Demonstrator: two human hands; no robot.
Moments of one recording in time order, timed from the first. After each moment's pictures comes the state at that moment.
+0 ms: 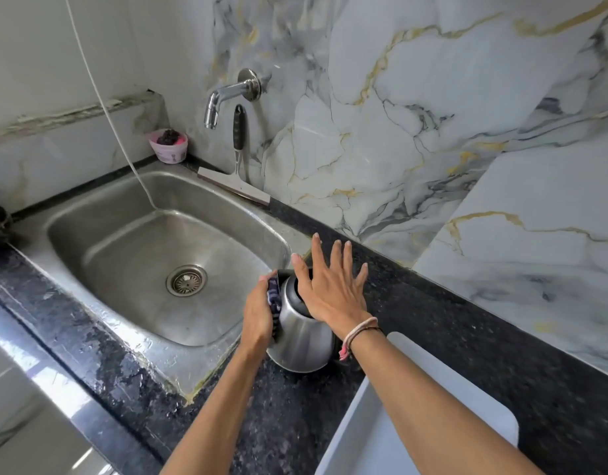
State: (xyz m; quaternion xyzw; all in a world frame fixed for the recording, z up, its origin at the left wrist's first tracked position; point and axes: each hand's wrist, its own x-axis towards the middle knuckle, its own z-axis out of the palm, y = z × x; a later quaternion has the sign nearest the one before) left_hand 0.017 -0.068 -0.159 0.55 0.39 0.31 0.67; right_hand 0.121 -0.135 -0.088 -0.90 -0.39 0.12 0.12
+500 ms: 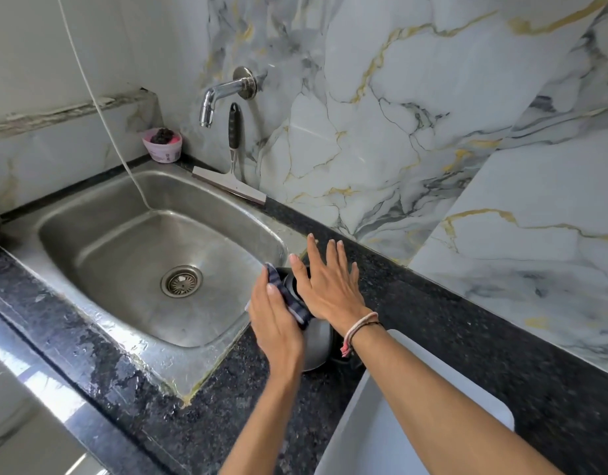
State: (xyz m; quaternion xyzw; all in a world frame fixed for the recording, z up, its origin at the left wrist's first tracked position) left_hand 0.028 -0.123 -0.146 0.54 0.44 0.46 0.55; right_hand 0.123 -0.136 -0.085 -0.89 -0.41 0.14 0.14
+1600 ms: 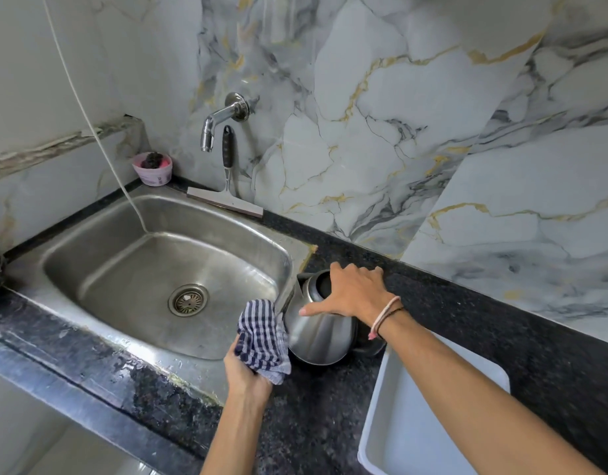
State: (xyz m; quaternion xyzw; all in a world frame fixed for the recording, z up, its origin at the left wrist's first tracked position) left_hand -0.074 -0.064 -0.162 -0.03 0.28 0.25 0.93; right_hand 0.097 -0.137 -0.039 -0.91 -0.38 0.13 -0.09
